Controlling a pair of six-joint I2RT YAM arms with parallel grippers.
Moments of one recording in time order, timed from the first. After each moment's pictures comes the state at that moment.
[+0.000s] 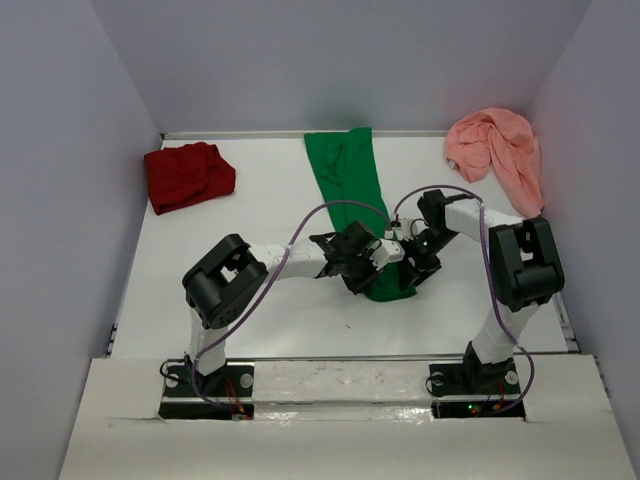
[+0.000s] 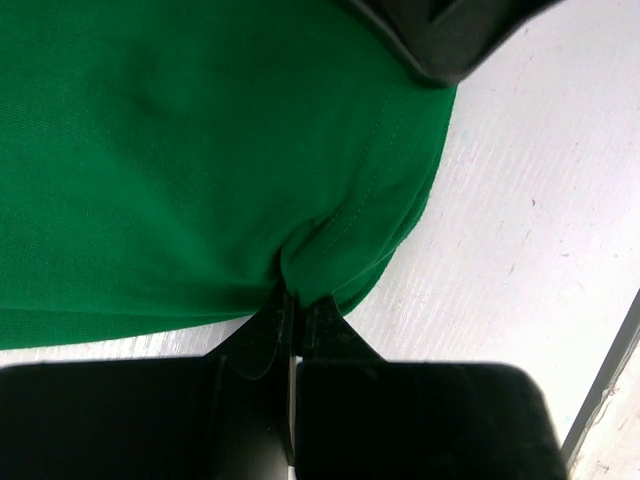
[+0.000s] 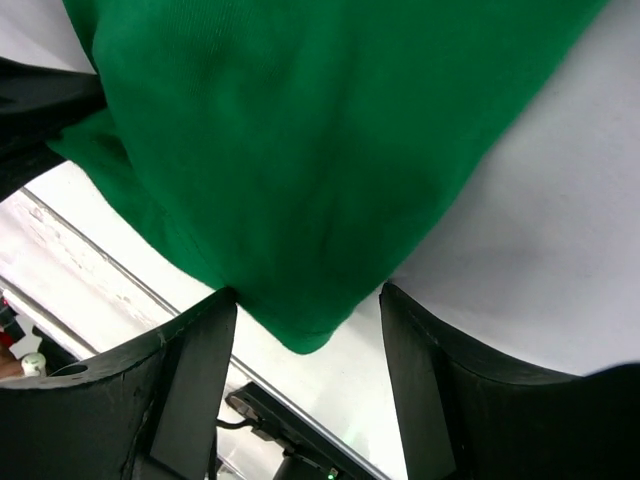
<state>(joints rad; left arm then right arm) -0.94 1.90 1.16 -0.21 0.34 0.11 0.21 1.80 1.13 -0.95 -0.51 -0.31</state>
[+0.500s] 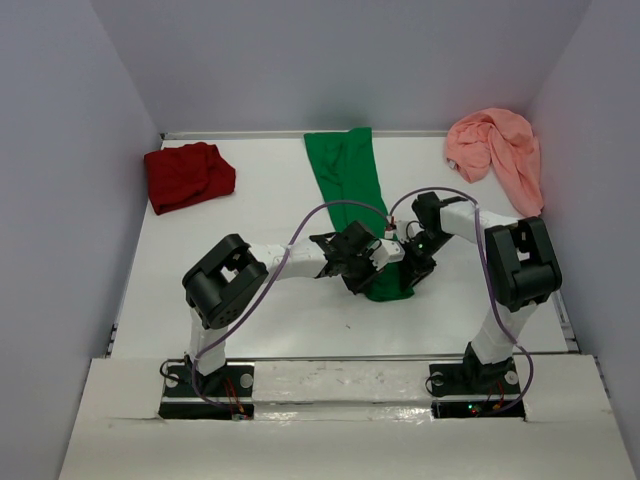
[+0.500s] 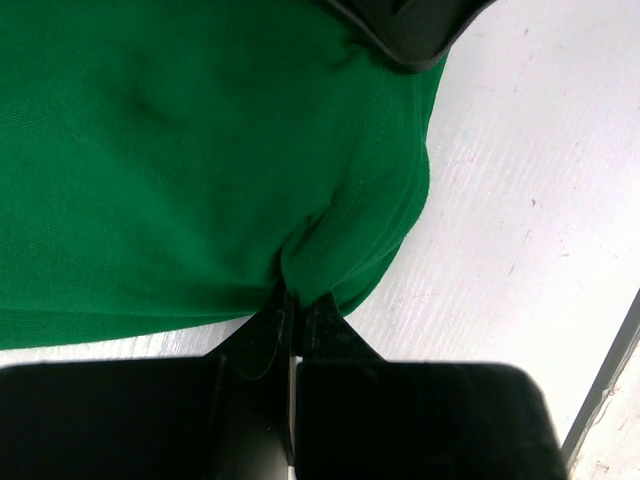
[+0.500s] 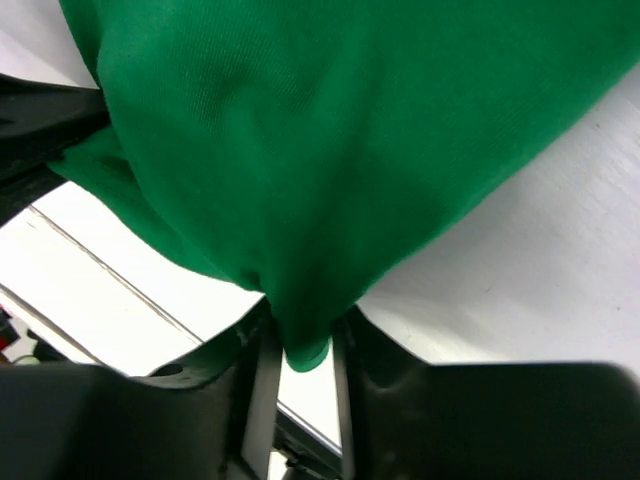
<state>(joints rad) -0.94 1.90 1.16 -0.21 0.34 0.11 0.26 1.81 1.11 -0.92 -0.50 -0.28</state>
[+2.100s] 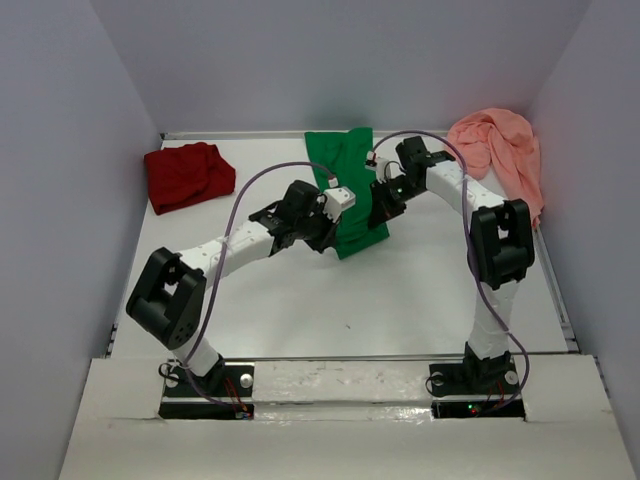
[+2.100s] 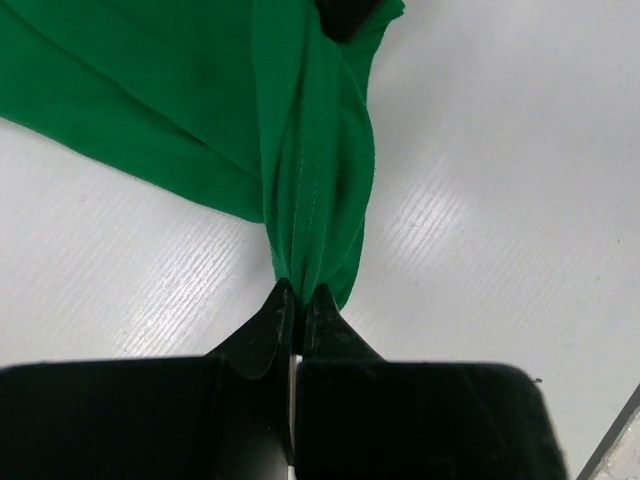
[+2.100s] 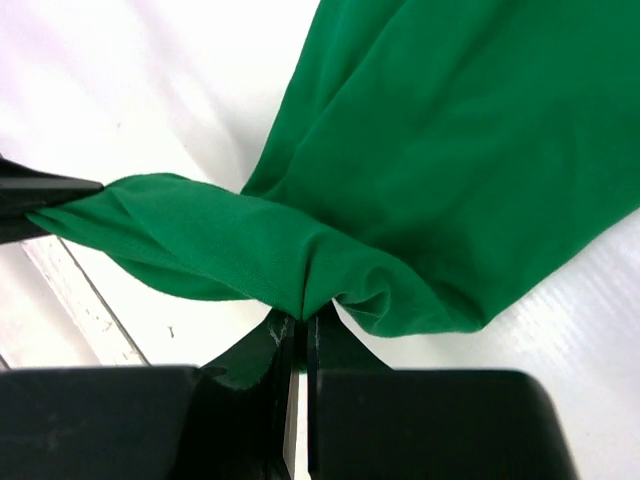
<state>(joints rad) -0.65 1.59 1.08 -0.22 0.31 0.08 0.28 2.01 1.64 -0.87 -0.64 -0.21</state>
